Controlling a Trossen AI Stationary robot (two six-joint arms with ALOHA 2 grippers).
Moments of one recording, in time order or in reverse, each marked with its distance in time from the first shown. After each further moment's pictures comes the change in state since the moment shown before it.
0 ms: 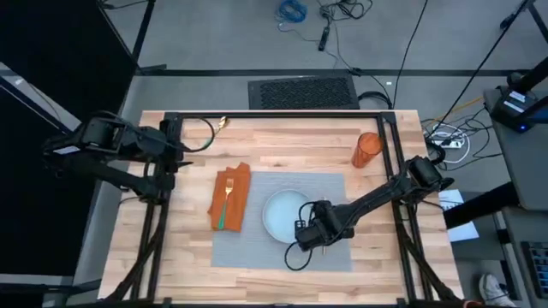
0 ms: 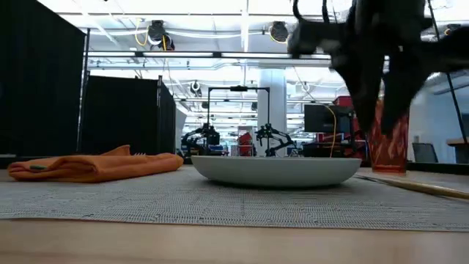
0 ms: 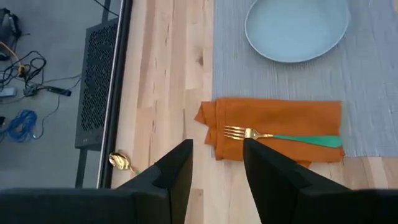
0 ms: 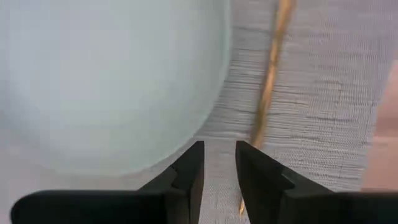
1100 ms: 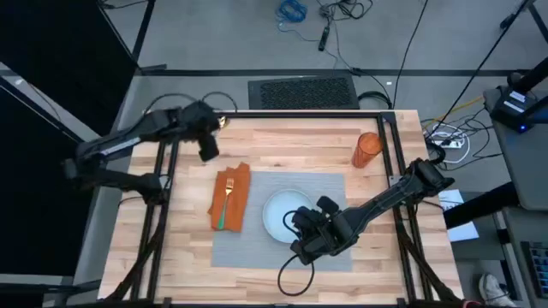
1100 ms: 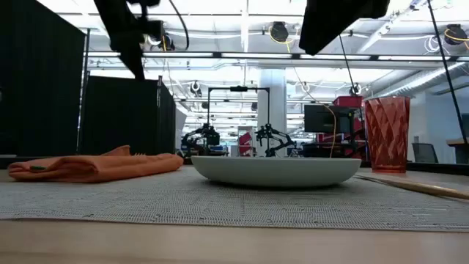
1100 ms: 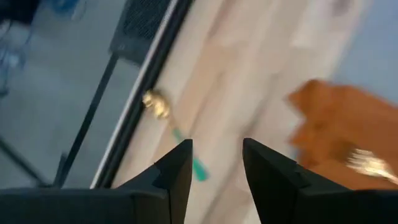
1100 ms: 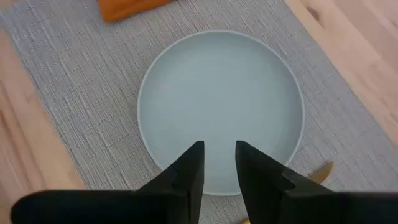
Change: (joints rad) left arm 0.632 0.266 -0.310 0.389 0.008 0.073; right arm 0.069 -0.010 0.207 -0.052 0.354 -0.923
